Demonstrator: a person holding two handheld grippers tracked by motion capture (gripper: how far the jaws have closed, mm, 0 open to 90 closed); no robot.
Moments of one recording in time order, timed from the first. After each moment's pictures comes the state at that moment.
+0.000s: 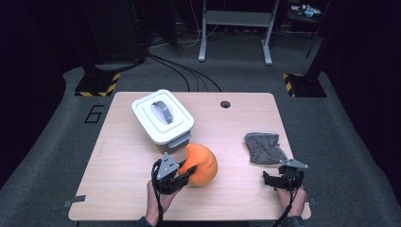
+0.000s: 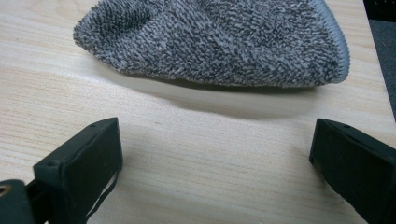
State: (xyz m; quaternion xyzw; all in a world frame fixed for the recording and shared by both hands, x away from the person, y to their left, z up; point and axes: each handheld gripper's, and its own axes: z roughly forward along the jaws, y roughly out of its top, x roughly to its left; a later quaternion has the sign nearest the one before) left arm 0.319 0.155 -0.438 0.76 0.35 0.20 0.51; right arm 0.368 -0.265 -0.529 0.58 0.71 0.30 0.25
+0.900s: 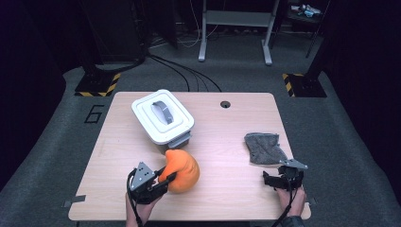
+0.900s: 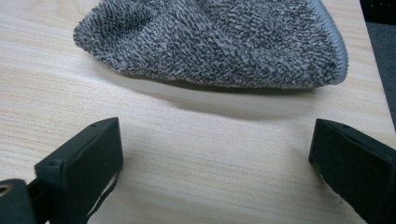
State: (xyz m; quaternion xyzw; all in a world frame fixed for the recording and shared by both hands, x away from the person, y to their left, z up) left arm 0.292 0.206 -0.438 0.74 0.39 0.21 0.51; right arm 0.368 -0.264 -0.529 0.58 0.71 0.30 0.25
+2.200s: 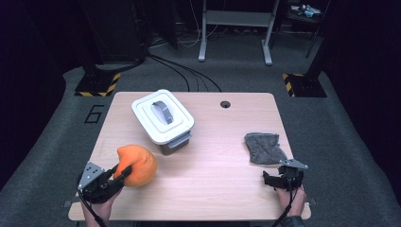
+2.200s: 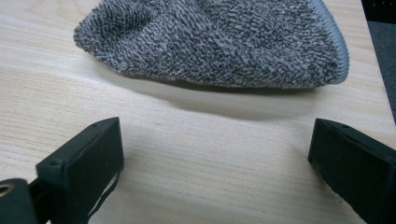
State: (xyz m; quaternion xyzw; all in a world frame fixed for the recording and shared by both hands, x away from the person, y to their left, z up) left arm 0.288 0.317 -0.430 0.66 0.50 0.26 0.49; right arm 0.368 -0.264 -0.529 0.58 0.71 0.30 0.25
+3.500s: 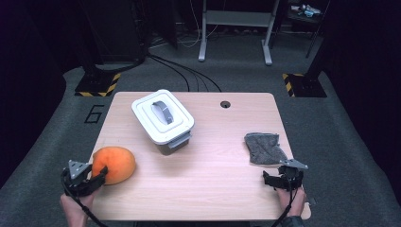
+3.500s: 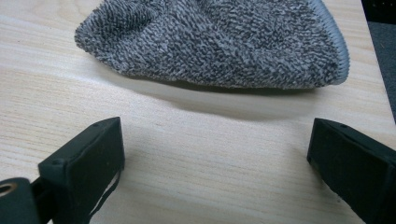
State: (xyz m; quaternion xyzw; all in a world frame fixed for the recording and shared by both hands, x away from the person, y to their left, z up) left arm 0.308 0.393 -0.482 0.66 0.60 0.31 0.34; right arm 0.368 -0.264 -0.529 0.58 0.71 0.30 0.25
